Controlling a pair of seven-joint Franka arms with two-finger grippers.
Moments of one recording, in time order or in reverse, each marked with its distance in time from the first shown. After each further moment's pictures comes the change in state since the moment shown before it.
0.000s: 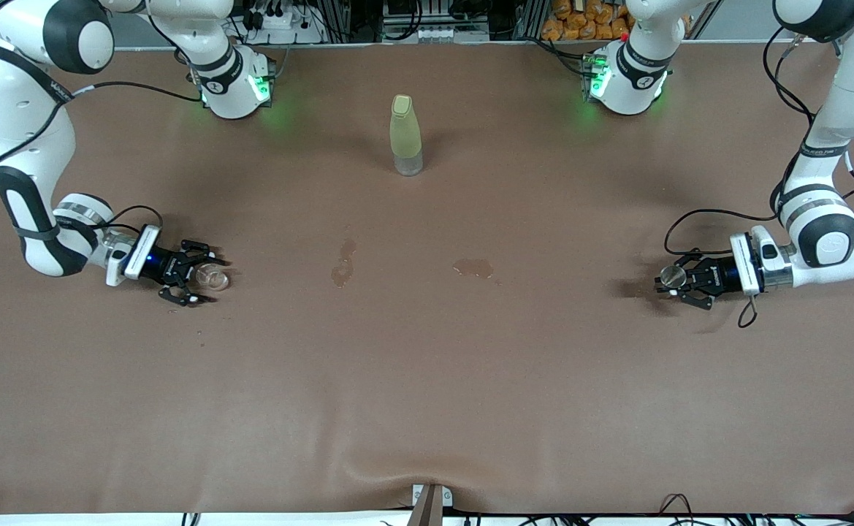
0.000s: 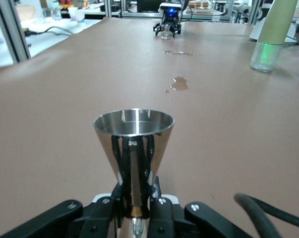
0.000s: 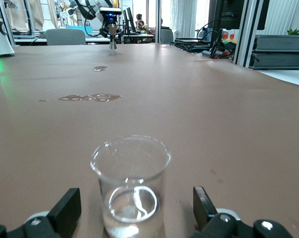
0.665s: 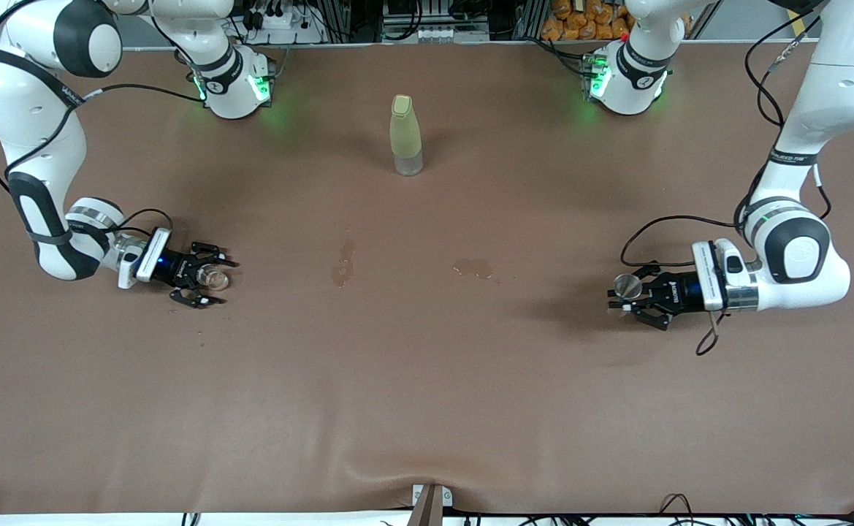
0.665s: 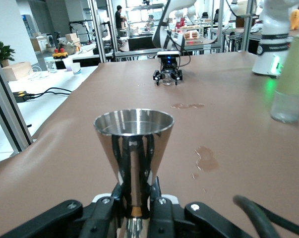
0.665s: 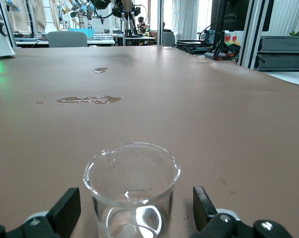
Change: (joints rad) left arm -0.037 -0.059 -0.240 0.067 -0.106 0.072 -0.123; right arm 0.026 0.016 0.004 0.002 0.028 0.000 -0.010
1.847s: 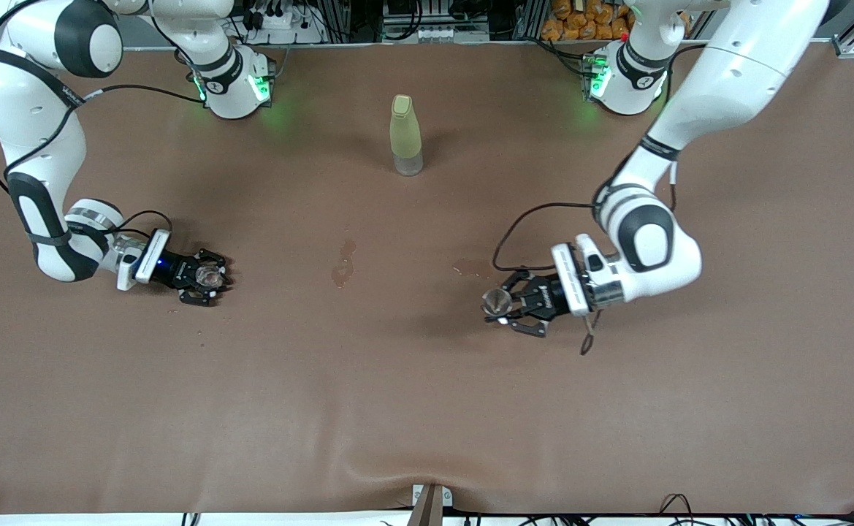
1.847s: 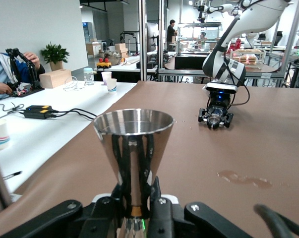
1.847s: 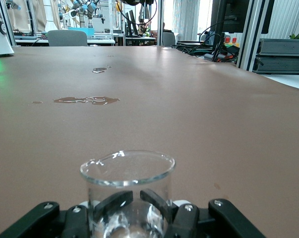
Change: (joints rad) left arm -0.391 0.020 -0.092 0.031 -0.525 0.458 -0.035; right arm 0.004 0.001 -0.001 0.013 0.005 0.000 -0.003
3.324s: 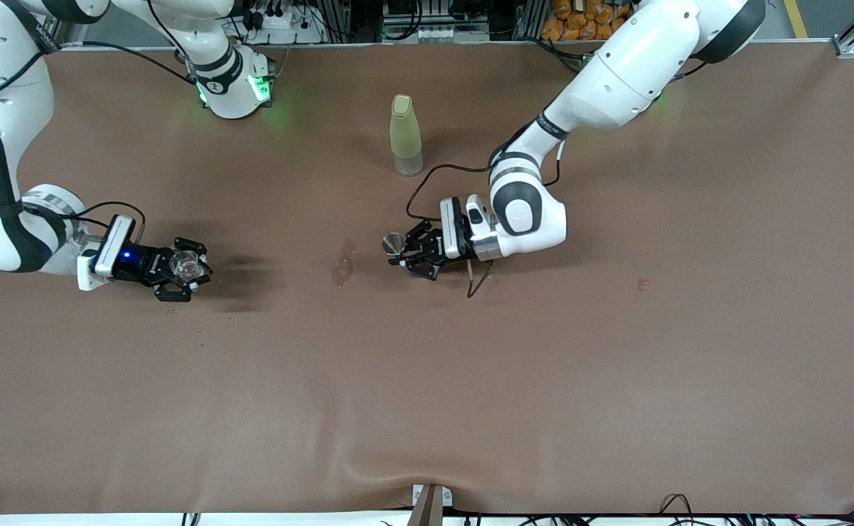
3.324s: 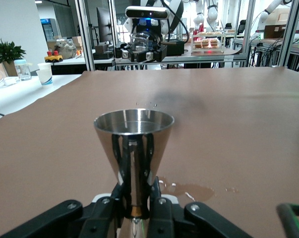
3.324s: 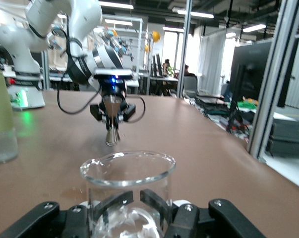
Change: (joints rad) left arm -0.331 0.155 0.005 0.038 -0.263 0.114 0.311; right arm 0.037 -0.247 -0.004 0.004 -0.068 -0.215 0.166
